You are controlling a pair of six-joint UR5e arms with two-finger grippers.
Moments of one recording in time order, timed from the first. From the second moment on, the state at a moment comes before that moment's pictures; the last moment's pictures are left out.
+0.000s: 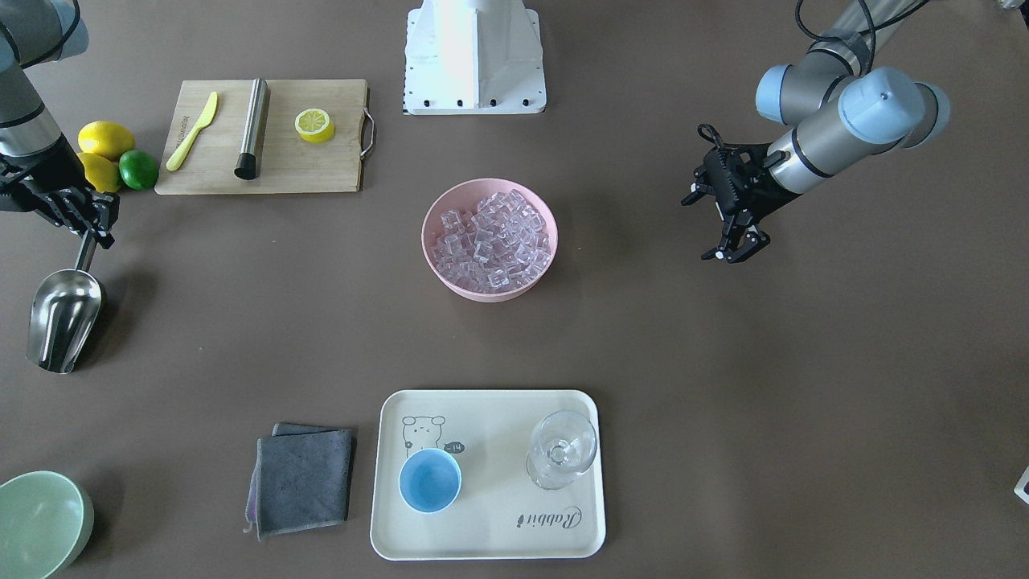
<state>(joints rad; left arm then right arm) -0.78 -1.75 -1.68 -2.30 -2.31 0.15 0.70 -1.89 1.81 -0.70 1.77 1.21</state>
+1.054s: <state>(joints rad) -0.70 -1.88 -1.57 -2.40 -2.28 0.17 1.05 -1.90 2.08 -1.12 2.10 0.48</state>
